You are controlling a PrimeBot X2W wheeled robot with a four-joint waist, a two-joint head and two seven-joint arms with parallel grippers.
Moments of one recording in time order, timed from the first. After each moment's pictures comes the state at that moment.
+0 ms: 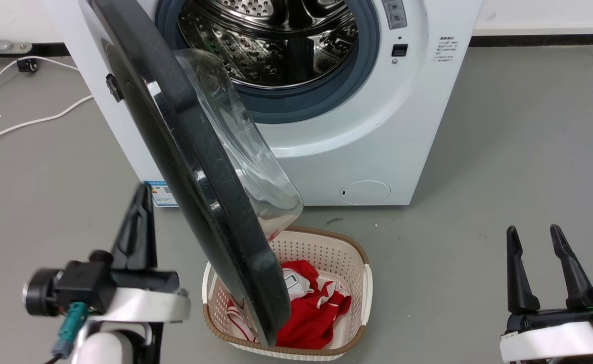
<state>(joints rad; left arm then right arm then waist) -0.09 0.05 0.04 -0.02 -0.06 -0.11 -0.26 0.06 -0.05 -0.08 -0.05 0.13 0.13 -0.25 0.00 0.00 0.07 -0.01</state>
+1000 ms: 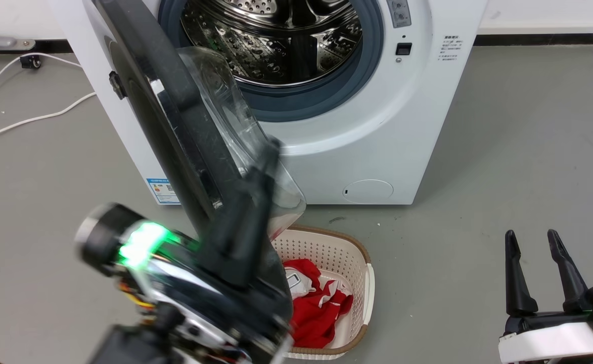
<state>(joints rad) -0.18 0.10 -0.34 -0.57 -0.08 -0.12 -0.24 0.06 -0.05 -0.08 -0.01 0.14 0.13 -0.26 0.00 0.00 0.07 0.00</state>
